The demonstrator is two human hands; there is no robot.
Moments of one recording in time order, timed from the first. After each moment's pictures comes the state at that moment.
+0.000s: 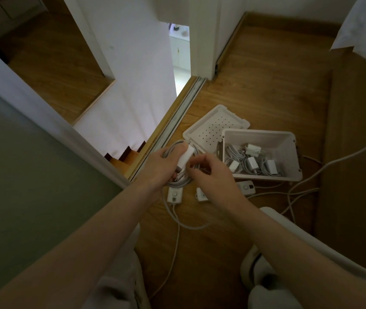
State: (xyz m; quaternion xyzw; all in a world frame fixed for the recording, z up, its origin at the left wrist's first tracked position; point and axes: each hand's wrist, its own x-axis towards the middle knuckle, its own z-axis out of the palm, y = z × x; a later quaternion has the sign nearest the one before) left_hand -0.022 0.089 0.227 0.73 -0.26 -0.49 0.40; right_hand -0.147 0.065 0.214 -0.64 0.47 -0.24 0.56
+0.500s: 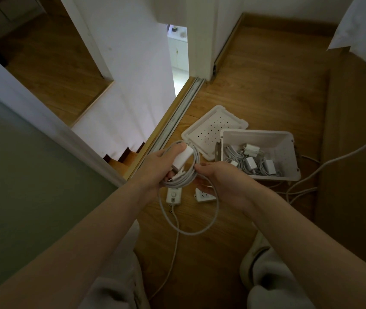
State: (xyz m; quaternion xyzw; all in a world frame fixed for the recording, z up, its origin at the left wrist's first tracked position) left_hand -0.022 0.090 0.233 0.70 -0.23 -0.54 0.40; right_hand -0.163 0.042 0.216 -0.40 0.43 -0.10 0.80
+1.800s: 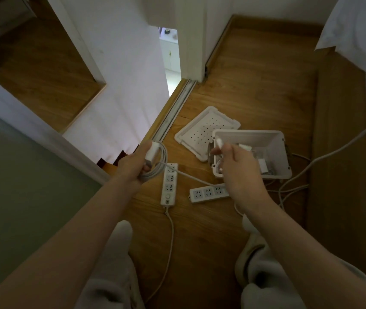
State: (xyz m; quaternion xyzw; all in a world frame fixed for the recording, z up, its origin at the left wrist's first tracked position) left_hand 0.009 0.078 0.202 0.71 -0.07 -0.49 0.49; right_hand -0.187 0.052 0.246 -0.60 0.60 -0.25 0.48
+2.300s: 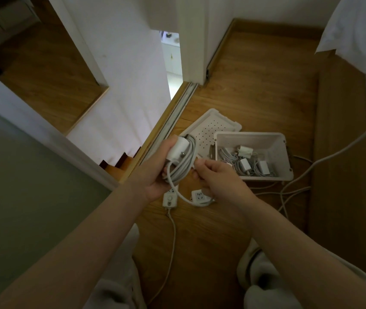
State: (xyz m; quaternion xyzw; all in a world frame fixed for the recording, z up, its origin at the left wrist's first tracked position) left_hand -0.031 0.082 0.241 0.52 -0.14 -0.70 0.48; right_hand -0.174 0.060 0.235 -0.49 0.47 -0.19 0.71
